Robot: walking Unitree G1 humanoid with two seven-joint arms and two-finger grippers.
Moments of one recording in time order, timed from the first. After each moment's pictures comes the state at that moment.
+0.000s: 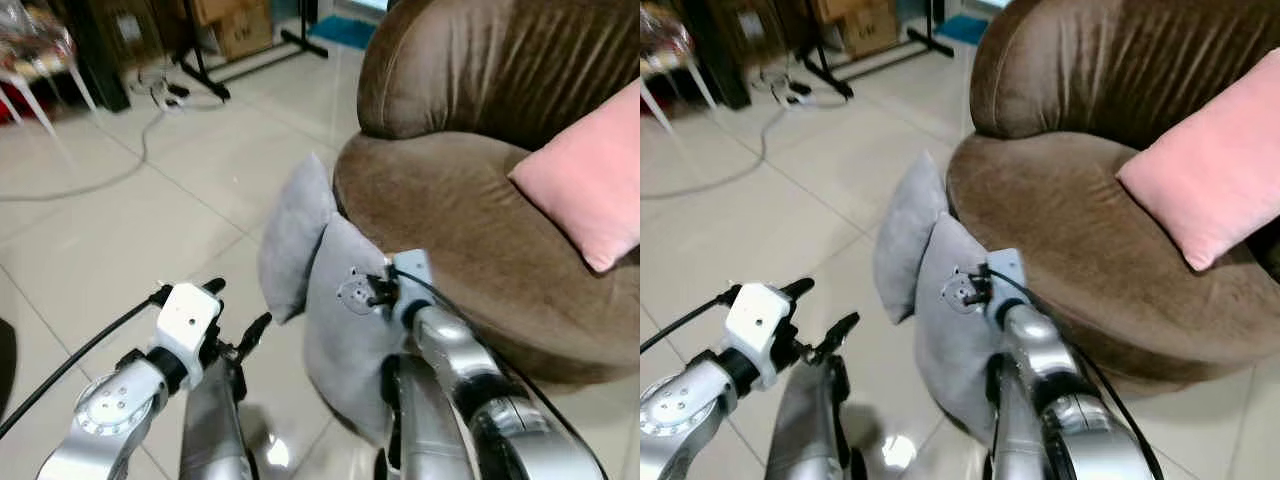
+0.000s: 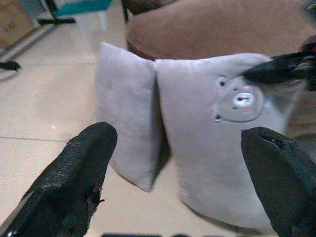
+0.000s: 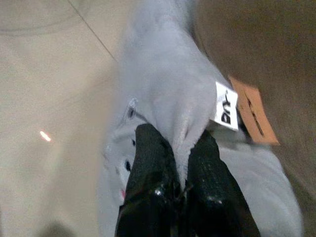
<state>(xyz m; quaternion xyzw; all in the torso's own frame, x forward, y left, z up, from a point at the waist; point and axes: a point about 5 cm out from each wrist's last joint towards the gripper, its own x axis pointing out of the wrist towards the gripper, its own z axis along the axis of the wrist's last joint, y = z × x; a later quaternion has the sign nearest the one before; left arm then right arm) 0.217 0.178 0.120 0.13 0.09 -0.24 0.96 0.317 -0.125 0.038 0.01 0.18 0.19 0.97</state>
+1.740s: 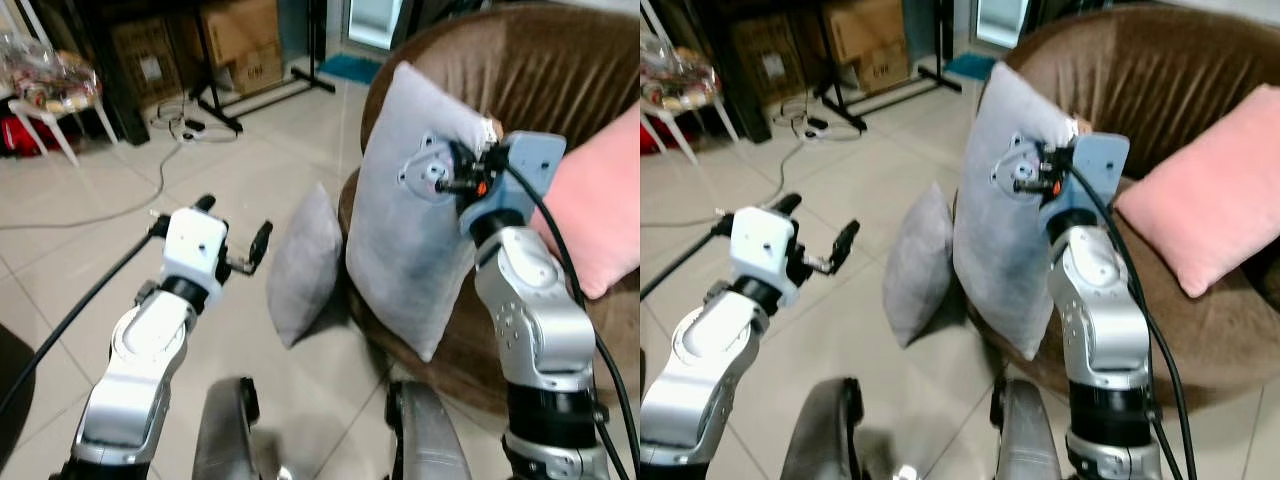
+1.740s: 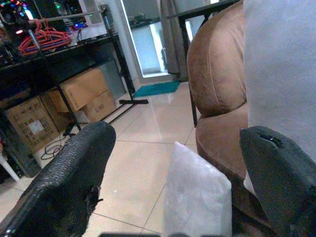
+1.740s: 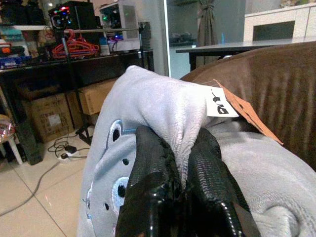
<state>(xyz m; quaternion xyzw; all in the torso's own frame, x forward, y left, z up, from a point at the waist) 0.267 0.161 0.167 0.13 -0.05 -0.14 0.98 0.310 -0.150 0.214 0.05 -0.07 0.01 1.00</state>
